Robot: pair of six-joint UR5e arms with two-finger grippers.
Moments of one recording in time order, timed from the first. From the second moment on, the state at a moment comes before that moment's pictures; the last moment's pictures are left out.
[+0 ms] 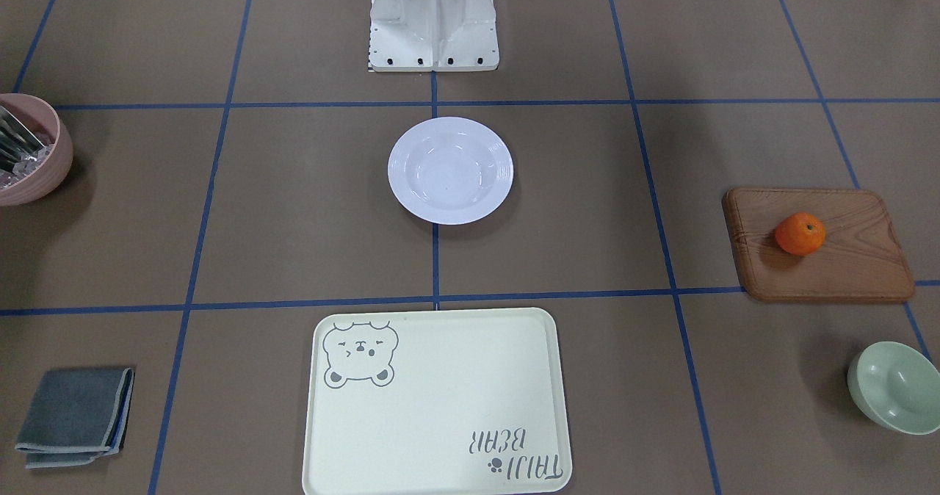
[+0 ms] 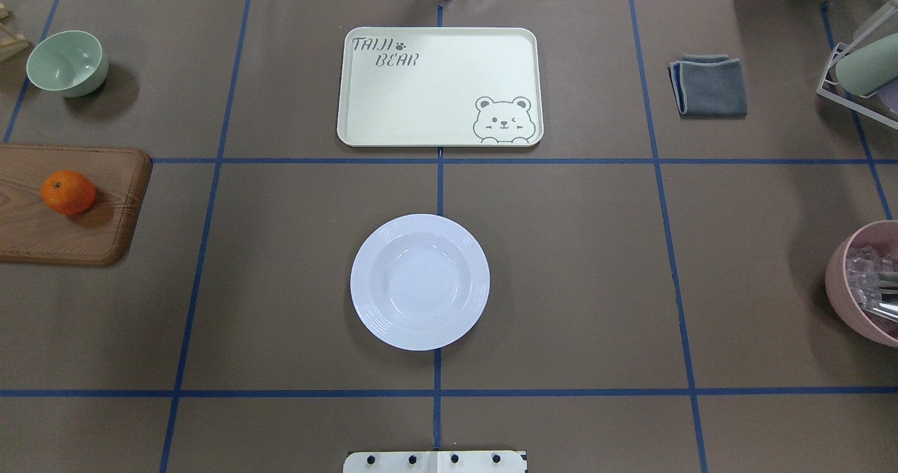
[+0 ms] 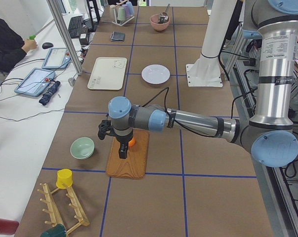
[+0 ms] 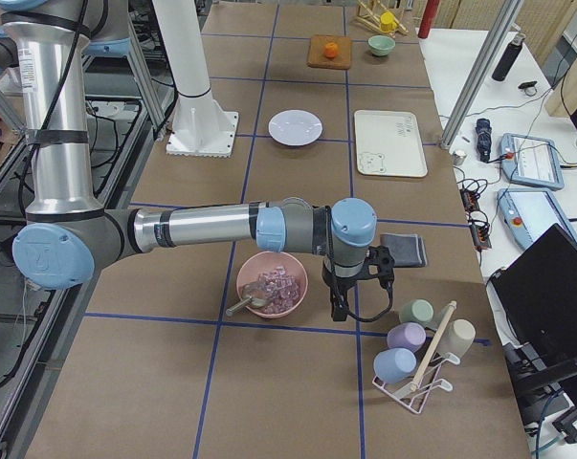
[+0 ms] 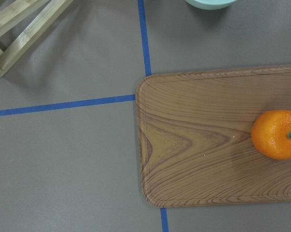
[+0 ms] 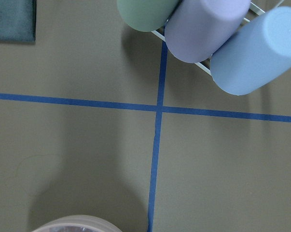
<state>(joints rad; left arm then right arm) -1.43 -1.57 -1.74 -1.61 -2.34 -0.20 1.59 -1.54 1.68 -1.70 2.34 -0.08</state>
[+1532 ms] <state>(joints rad) -1.10 -1.73 -1.52 -1.83 -2.22 -0.57 1.57 -1.54 1.67 -1.70 2.34 -0.08</state>
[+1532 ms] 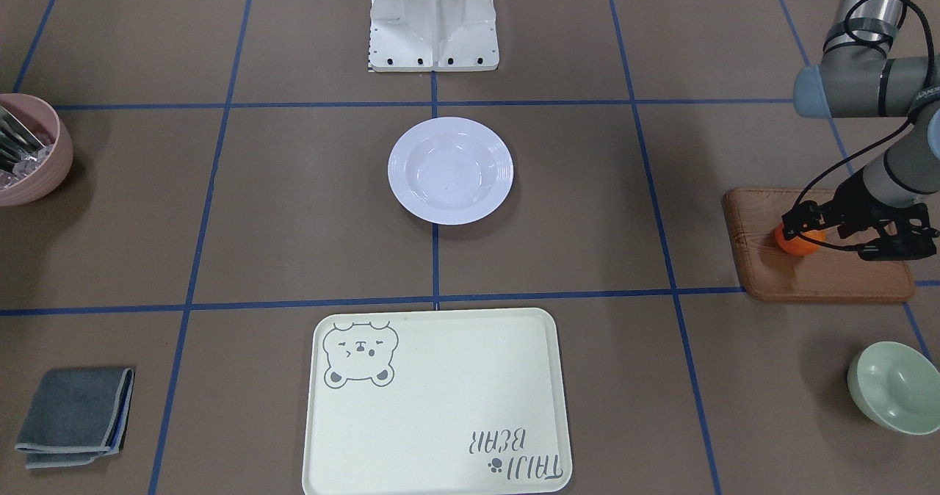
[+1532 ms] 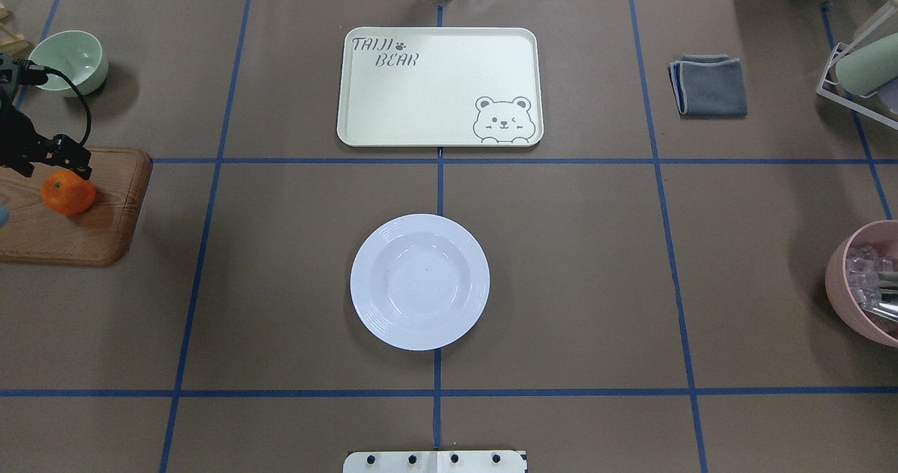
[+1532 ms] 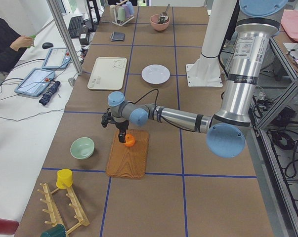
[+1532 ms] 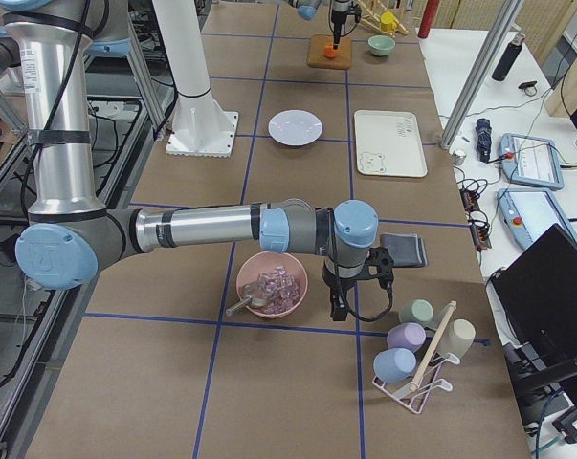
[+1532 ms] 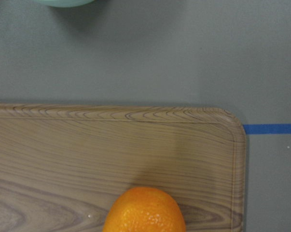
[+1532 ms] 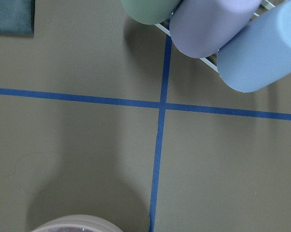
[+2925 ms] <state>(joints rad) -1.08 -1.74 -1.43 -1.96 -2.23 -0.57 1.56 -1.54 1.67 -1.70 2.33 -0.08</state>
